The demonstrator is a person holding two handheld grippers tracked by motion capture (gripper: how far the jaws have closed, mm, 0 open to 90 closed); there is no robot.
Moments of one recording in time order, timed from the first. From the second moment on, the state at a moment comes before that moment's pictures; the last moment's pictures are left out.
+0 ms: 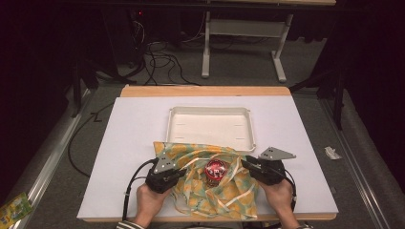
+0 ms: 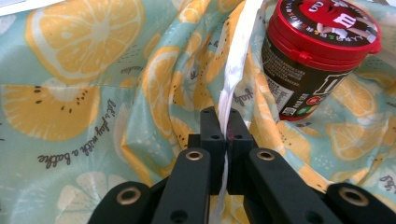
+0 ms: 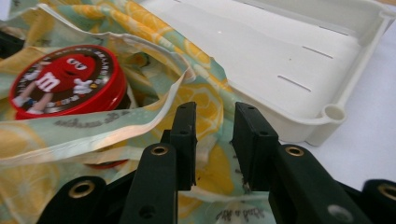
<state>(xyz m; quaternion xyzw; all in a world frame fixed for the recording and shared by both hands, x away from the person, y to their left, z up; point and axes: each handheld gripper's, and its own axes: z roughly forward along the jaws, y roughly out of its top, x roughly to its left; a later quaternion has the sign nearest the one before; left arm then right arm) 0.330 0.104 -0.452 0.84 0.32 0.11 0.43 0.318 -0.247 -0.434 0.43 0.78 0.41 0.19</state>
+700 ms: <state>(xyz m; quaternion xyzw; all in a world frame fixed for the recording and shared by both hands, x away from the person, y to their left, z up) 0.324 0.105 -0.450 0.83 0.31 0.11 0.44 0.251 -0.226 -0.427 0.38 0.81 0.43 0.15</state>
